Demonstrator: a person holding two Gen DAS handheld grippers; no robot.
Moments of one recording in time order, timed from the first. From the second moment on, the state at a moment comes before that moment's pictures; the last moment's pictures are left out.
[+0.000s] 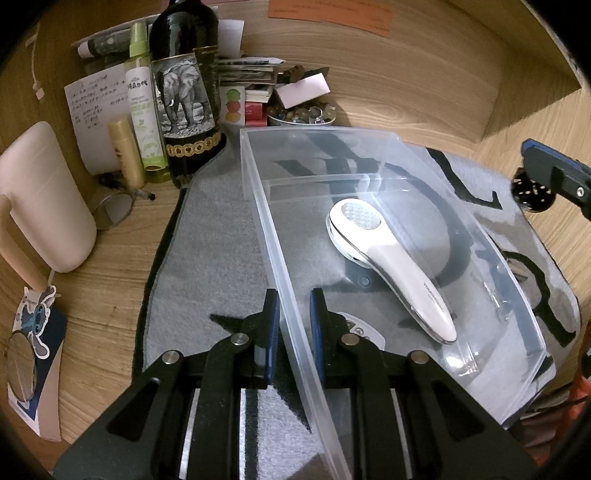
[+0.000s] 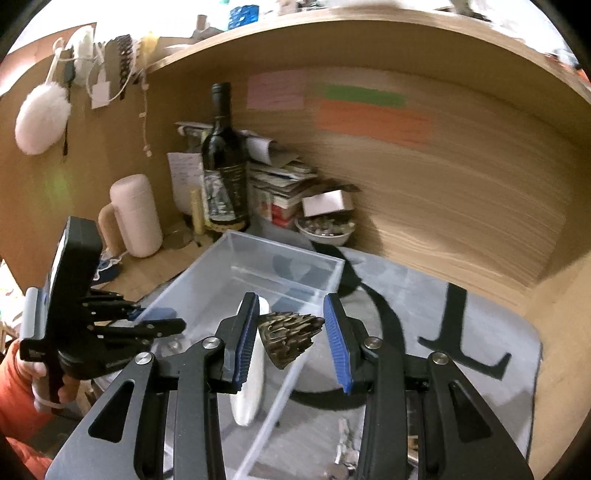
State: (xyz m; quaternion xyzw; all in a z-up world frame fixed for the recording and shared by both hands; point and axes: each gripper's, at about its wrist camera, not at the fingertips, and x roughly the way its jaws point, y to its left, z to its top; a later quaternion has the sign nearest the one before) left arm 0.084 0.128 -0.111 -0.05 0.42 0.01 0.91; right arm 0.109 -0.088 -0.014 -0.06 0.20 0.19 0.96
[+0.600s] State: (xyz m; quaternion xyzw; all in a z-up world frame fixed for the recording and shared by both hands) left arm 0.080 0.132 -0.110 -0.08 0.41 0.02 0.91; right arm 0.133 -0.051 -0.029 -0.10 0.23 0.24 0.94
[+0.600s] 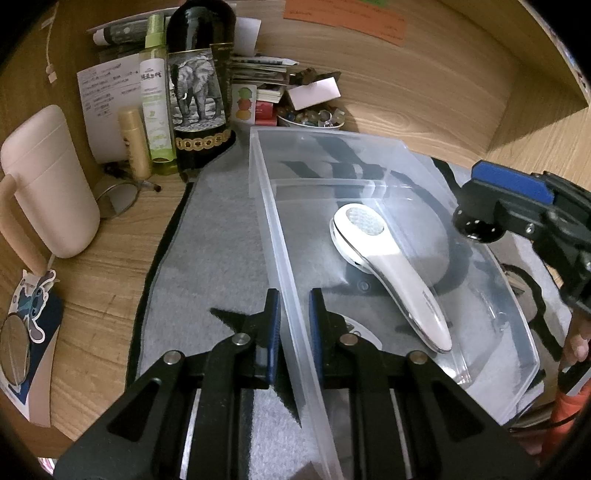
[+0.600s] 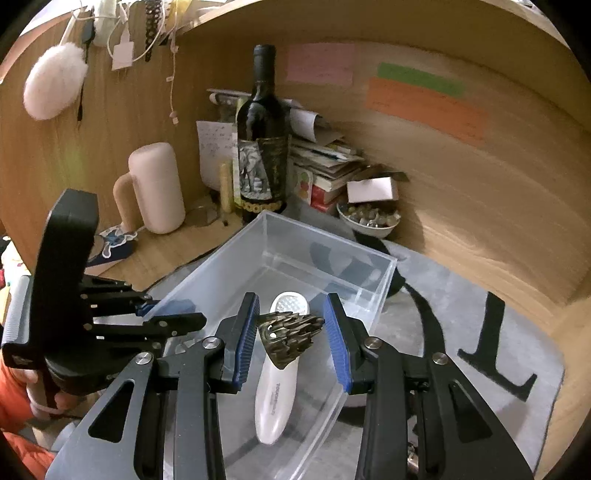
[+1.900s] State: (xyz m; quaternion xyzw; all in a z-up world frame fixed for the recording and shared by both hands) left arm 0.081 0.136 -0.111 -0.06 0.41 0.02 0.91; right arm 0.136 -0.055 -0.030 -0.13 0.26 0.21 0.94
